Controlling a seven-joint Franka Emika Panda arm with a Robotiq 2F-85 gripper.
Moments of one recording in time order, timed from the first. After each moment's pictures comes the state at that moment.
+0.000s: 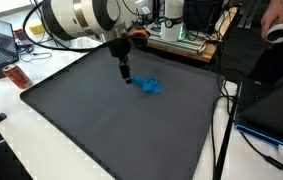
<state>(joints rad) -0.44 1.00 0.83 -1.37 2.51 4.20 -1.86</state>
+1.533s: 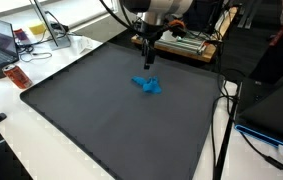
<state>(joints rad) -0.04 0.56 0.51 -1.82 2.49 4.05 -1.43</state>
